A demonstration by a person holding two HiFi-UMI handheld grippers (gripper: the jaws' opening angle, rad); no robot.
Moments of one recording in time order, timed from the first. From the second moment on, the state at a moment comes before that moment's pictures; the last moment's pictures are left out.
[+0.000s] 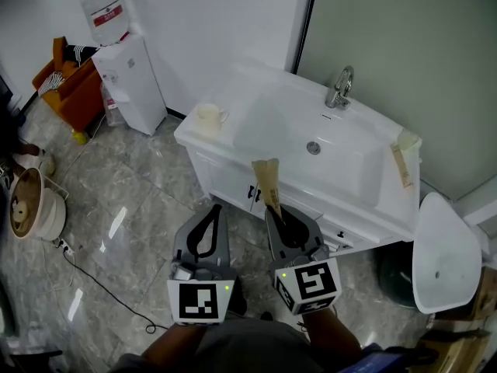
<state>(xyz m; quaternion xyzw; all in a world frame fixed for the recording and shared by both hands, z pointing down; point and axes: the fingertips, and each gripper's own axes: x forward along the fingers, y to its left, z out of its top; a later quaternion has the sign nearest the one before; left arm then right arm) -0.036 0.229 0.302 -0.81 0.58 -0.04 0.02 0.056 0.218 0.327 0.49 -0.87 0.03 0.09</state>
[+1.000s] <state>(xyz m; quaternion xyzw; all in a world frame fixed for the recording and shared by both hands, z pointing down) -0.075 0.121 0.280 -0.82 0.57 -0.03 0.04 0.028 0.112 0.308 0.53 -0.85 0.02 0.07</state>
